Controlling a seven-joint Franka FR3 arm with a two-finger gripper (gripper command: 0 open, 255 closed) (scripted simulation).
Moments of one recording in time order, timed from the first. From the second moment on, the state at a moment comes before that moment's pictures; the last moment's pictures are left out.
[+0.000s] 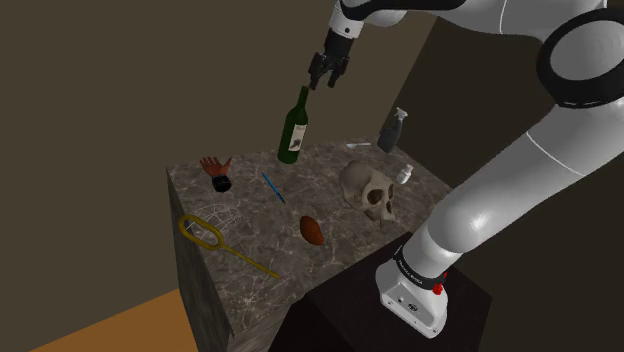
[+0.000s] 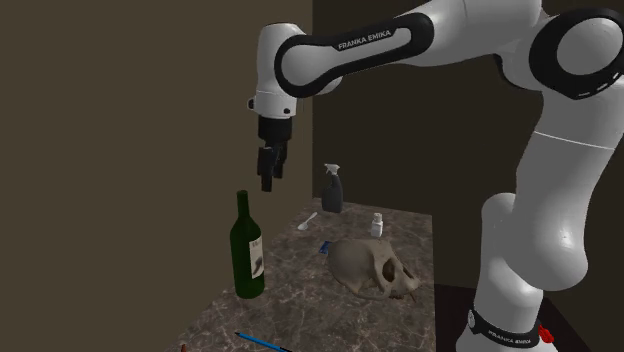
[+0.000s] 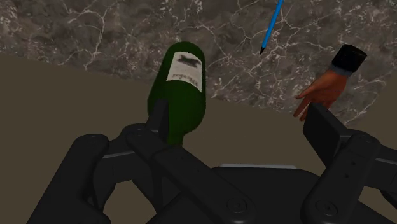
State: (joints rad) arm -0.07 -0.16 -0.02 -1.99 0.01 1.92 -0.13
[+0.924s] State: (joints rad) arm -0.11 0.20 -0.06 -1.72 0.03 2.01 -0.13
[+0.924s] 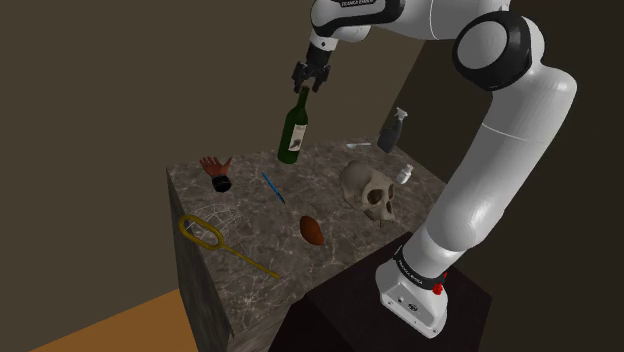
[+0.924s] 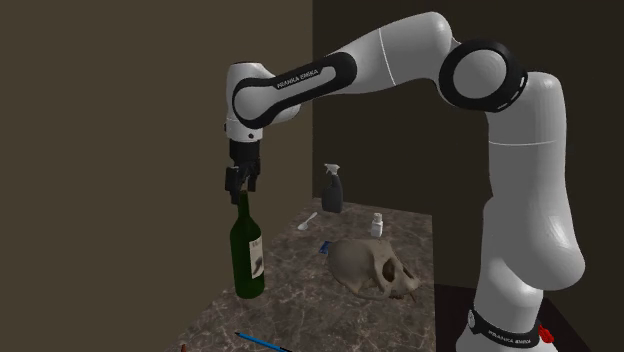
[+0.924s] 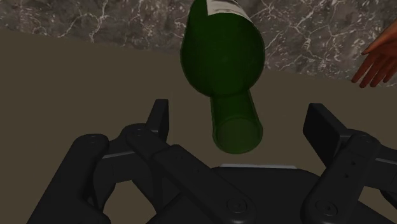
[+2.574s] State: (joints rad) arm -0.11 0.20 -0.06 -1.71 0.03 2.00 -0.13
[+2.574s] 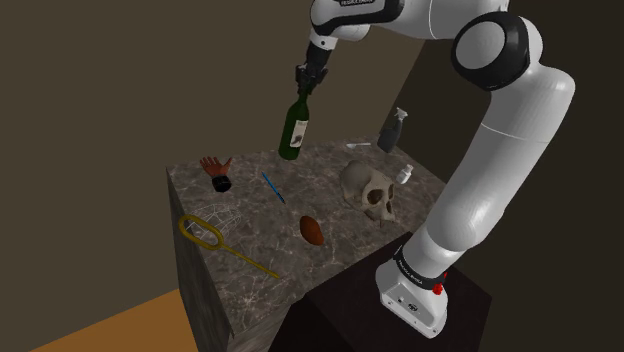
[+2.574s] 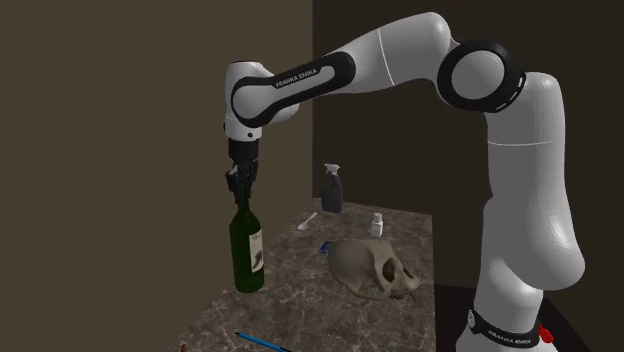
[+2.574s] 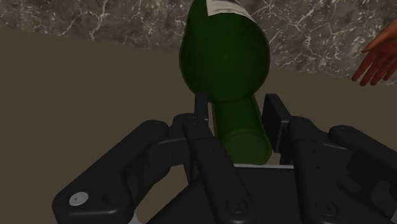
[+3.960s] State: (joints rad) arm -0.11 0.21 -0.06 -1.41 0.03 1.72 -0.13
